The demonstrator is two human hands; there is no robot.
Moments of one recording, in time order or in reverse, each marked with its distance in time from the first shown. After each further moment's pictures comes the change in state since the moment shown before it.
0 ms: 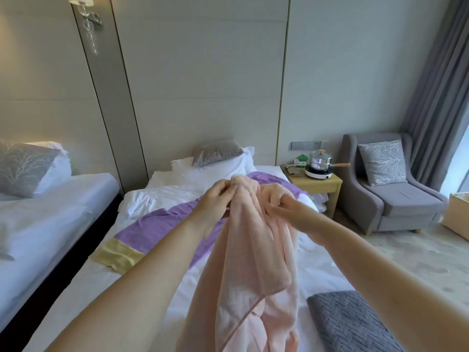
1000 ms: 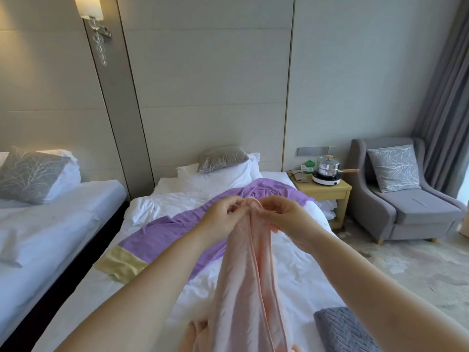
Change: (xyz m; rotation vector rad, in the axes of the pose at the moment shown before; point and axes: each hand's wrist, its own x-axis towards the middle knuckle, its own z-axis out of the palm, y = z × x) left_hand 0.014 -0.010 0.007 0.408 -0.035 0.181; right_hand 0.020 -0.001 0.011 0.251 0.048 -0.003
